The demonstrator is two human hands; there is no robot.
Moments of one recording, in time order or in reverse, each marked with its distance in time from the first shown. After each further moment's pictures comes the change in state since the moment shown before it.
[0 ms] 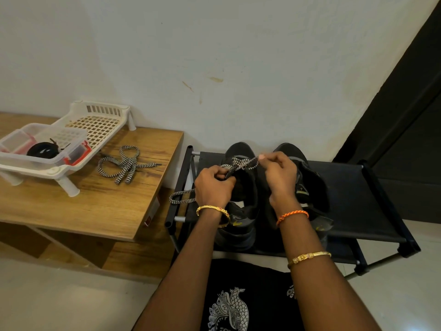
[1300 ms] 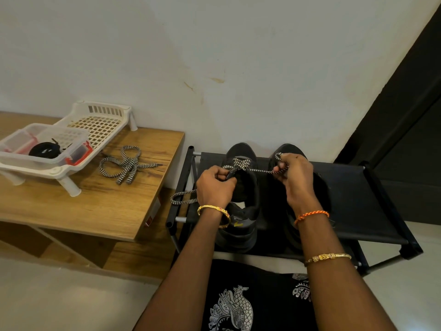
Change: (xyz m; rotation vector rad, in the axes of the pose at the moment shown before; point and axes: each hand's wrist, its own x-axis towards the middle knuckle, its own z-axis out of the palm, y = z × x) left_hand 0.002 0.000 0.002 -0.029 -0.024 -0.035; right_hand 0.016 -0.010 -0.029 0.119 -0.007 0.170
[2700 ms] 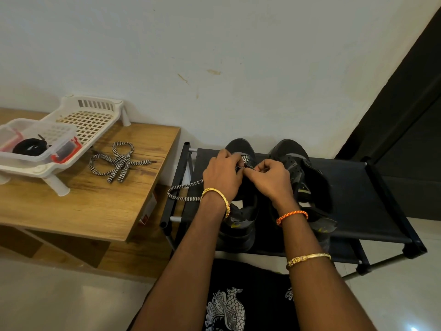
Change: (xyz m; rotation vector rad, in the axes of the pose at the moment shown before) left_hand 0.017 0.014 0.014 0.597 -0.141 0.482; right_hand -0.001 0.031 0.016 -0.785 -0.115 -0.170
